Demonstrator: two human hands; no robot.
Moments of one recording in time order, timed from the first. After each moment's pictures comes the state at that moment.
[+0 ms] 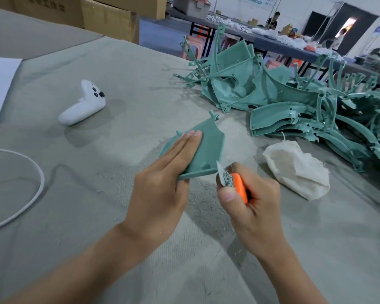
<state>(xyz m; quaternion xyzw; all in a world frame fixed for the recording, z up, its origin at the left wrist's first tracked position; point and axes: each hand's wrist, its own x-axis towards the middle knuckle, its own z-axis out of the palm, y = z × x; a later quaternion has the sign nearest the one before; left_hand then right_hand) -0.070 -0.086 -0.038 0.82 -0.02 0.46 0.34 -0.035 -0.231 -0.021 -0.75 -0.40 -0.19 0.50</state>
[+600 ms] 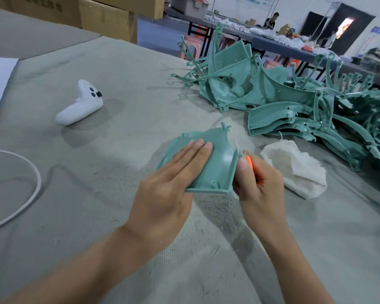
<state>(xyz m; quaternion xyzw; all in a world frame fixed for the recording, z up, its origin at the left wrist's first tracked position) -0.070 -0.089 -0.045 0.84 -0.09 0.45 0.30 -0.018 -0.234 -0.020 -0.77 -0.28 -0.15 0.55</state>
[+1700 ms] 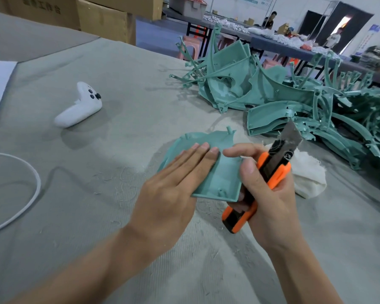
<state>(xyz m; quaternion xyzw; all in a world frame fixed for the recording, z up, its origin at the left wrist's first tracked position) -0.071 -0.091 -0.040 0.85 -0.12 0.45 0.25 -0.033 -0.241 -0.006 -0.57 -0.34 0.07 0.74</state>
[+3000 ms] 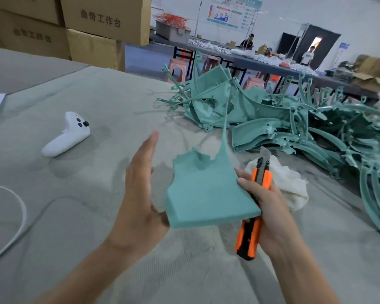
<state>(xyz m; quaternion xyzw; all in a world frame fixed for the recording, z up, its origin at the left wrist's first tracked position) -0.056 -0.072 -0.039 0.78 -0.08 0.35 0.52 -0.001 -0.266 -0.012 -0.64 0.02 0.09 0.76</state>
